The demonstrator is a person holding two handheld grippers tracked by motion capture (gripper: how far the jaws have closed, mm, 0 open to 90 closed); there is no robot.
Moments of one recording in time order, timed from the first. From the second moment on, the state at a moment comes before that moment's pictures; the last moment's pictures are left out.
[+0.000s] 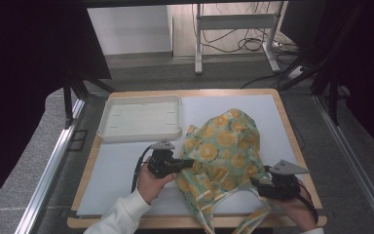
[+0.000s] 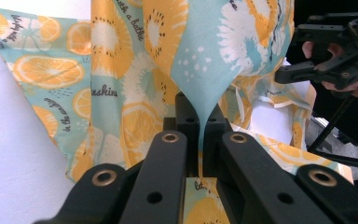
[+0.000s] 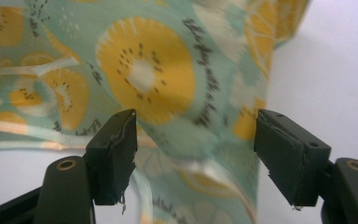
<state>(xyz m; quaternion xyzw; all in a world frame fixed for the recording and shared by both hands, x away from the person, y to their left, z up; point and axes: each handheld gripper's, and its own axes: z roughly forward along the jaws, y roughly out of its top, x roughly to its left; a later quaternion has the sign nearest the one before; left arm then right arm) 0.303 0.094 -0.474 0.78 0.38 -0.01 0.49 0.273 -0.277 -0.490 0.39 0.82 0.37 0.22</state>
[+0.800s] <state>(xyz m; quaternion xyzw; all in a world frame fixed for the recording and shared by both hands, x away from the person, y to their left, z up) 0.300 0.101 -0.463 0.79 0.36 0.02 0.49 0.275 -0.247 -0.458 0.34 0.80 0.42 0.26</state>
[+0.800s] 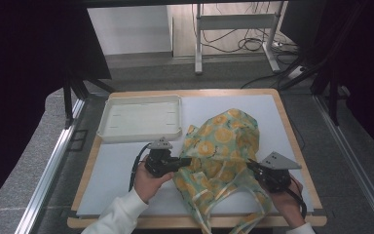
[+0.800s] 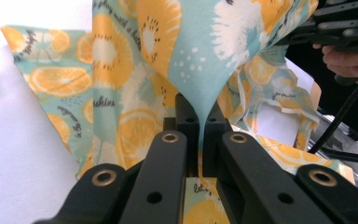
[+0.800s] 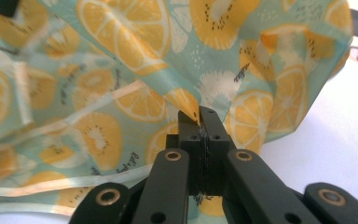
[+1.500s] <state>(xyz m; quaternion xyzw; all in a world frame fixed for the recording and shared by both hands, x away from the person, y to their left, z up) 0.307 0.104 -0.439 0.78 0.34 0.01 0.52 0.280 -0.253 -0.401 0.31 0.76 0.48 0.30</state>
